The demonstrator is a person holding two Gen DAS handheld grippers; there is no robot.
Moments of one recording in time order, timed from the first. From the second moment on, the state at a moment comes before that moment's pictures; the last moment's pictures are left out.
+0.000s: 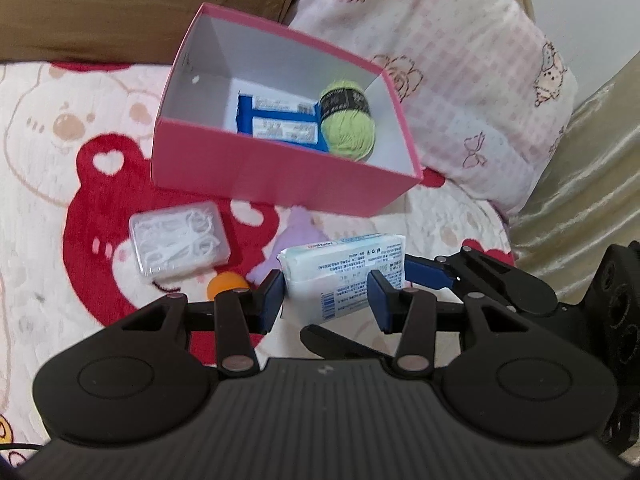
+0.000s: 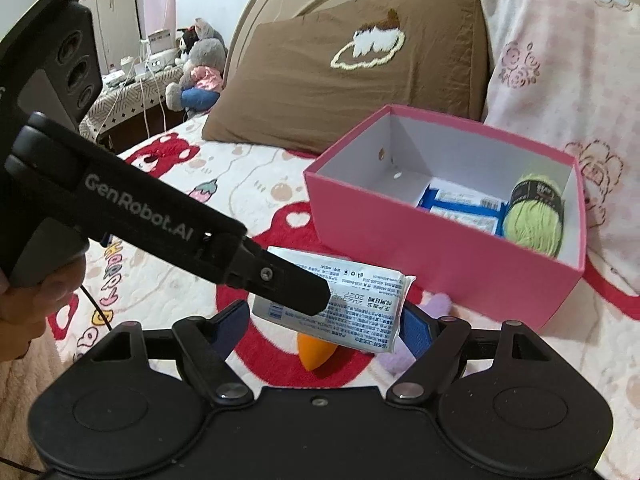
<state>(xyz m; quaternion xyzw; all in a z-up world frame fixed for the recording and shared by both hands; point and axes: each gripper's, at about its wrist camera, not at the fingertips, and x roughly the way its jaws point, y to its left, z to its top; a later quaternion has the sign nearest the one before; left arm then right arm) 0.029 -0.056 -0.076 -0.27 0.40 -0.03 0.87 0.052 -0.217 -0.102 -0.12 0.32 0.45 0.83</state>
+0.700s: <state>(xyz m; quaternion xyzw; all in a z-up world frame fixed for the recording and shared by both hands) 0.074 -0.055 -0.009 -0.22 0.37 -0.03 0.90 0.090 -0.224 -0.053 -0.14 0.28 0.44 0.84</state>
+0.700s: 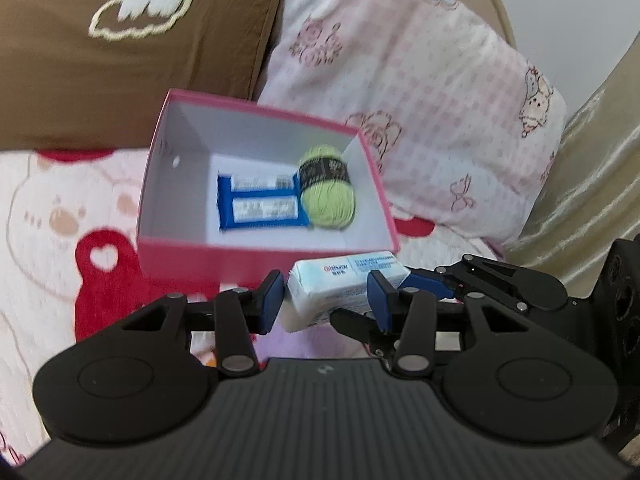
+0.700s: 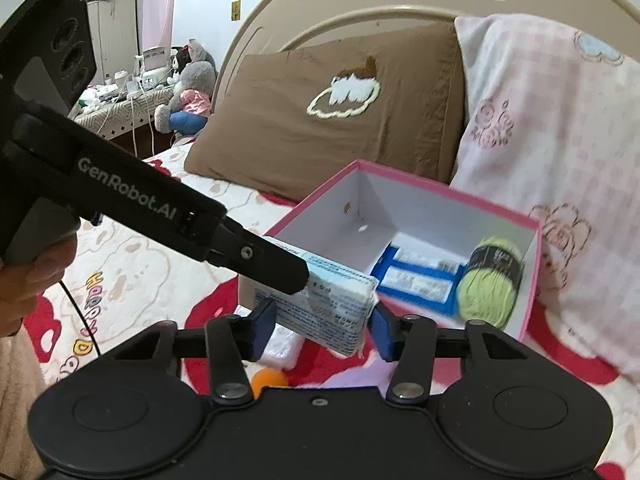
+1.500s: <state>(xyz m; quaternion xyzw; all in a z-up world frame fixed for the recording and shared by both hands) 0.176 -0.005 -0.009 -0.29 0.35 0.01 0.89 0.237 -0.196 -0.008 -0.06 0.39 0.44 0.81</state>
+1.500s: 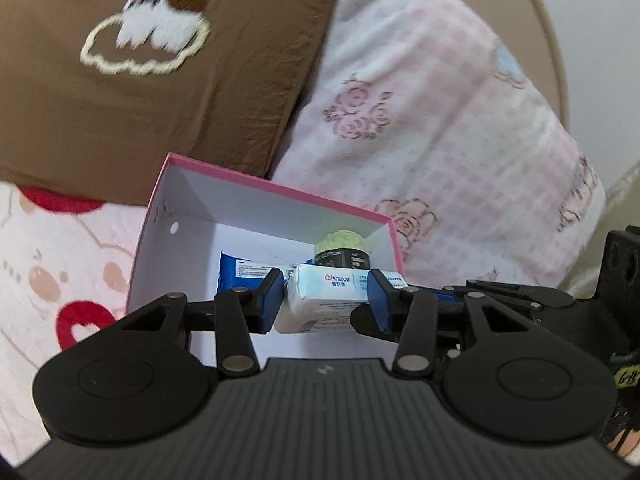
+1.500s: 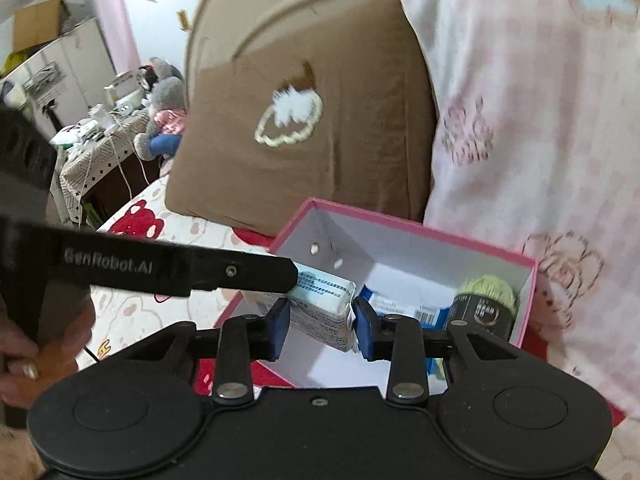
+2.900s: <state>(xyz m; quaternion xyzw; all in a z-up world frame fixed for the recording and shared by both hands) 0.249 0.015 -0.144 -0.34 0.39 0.04 0.85 0.322 -0.139 -0.141 -0.11 0.51 0.34 0.78</state>
